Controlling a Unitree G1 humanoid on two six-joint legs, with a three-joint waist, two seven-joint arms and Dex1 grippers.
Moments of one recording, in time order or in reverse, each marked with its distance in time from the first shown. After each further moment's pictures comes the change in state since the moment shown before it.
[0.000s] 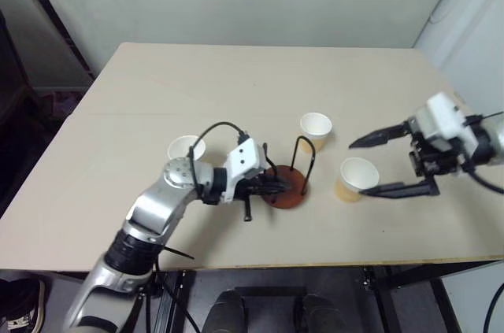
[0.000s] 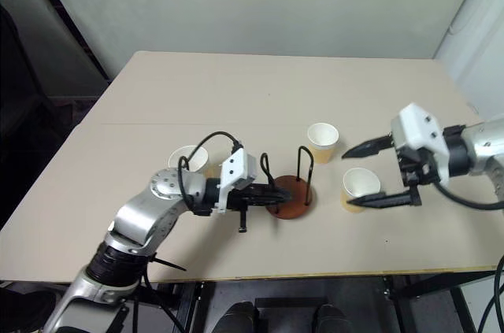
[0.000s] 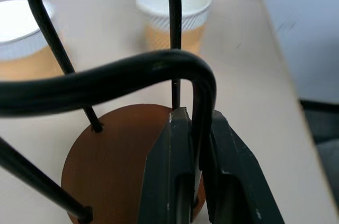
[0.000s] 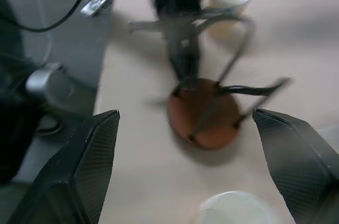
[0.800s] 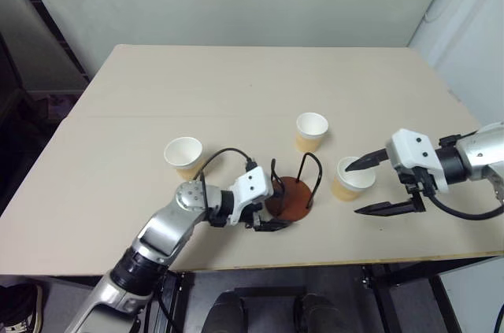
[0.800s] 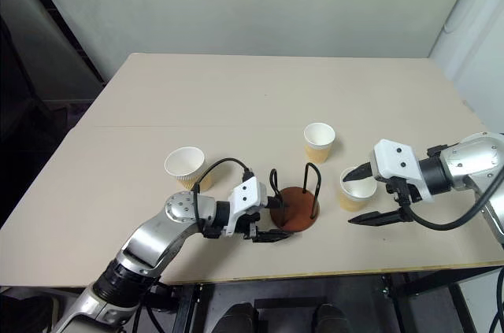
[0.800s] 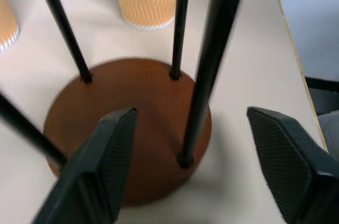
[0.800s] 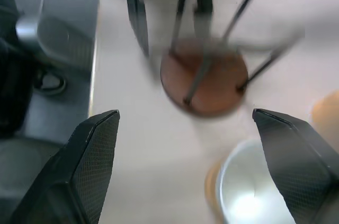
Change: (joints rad) left arm 0.138 0.038 -0.049 -0.018 0.075 -0.023 0.057; right arm 0.030 -0.023 0.107 0.041 -0.185 -0.074 -0.014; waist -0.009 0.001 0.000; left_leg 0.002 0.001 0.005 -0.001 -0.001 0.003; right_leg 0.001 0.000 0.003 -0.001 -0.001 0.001
